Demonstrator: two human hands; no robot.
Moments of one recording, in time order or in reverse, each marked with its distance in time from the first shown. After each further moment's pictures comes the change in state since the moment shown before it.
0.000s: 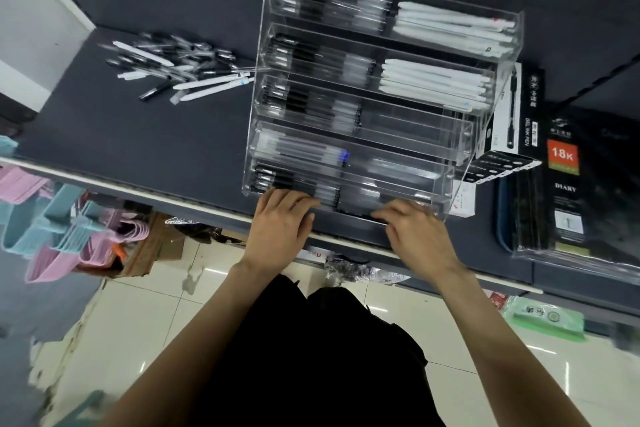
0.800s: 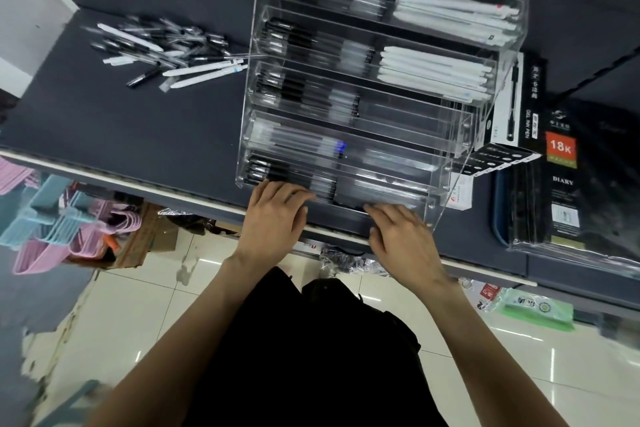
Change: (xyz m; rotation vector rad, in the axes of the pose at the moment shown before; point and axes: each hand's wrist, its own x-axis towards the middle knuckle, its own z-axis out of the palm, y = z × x) left_hand 0.000 0.000 -0.001 -0.008 -0.001 0.021; right_hand -0.014 -0.009 0.023 -0.076 0.101 -0.024
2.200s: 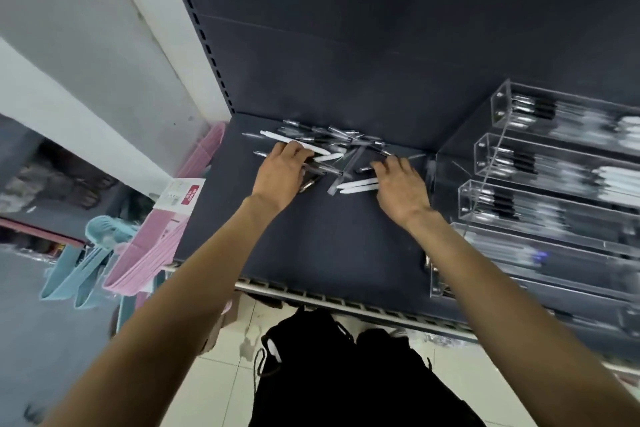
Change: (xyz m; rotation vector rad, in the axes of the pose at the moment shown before) left_hand 0.140 -0.346 -0.097 0.034 -0.028 -0.007; right_hand 0.318 -0.219 0.026 -0.246 -0.107 0.138
